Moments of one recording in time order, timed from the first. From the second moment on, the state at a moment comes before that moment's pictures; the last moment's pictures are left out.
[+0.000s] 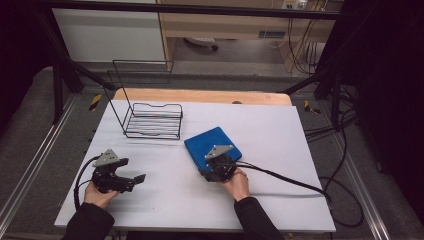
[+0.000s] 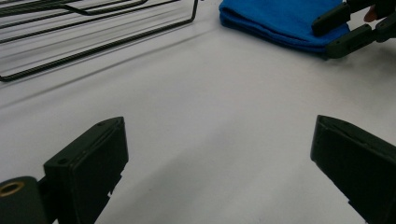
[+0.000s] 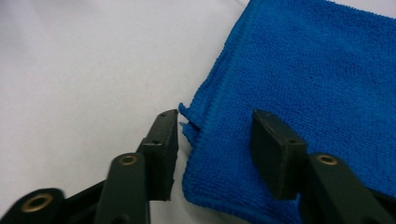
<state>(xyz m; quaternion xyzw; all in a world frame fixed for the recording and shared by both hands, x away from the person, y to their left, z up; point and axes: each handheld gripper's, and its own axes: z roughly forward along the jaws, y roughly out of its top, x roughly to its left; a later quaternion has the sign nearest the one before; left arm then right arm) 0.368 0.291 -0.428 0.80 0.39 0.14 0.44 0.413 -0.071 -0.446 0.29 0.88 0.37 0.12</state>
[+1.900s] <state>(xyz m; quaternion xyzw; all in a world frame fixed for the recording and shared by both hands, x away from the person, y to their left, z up) 0.369 0.290 -0.429 0.80 0.38 0.13 0.44 0.402 -0.076 -0.416 0.27 0.88 0.39 0.11</state>
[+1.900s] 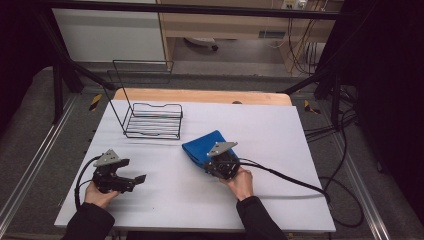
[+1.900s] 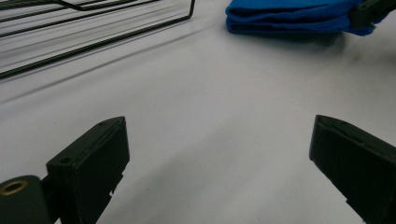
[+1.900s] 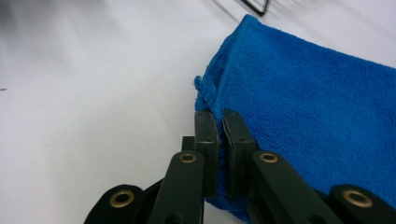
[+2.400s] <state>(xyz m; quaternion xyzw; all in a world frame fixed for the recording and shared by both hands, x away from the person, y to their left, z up) 0.369 0.291 -0.429 0.80 0.39 0.13 0.43 0.378 -0.032 -0.416 0.25 0.87 0.42 0.03</state>
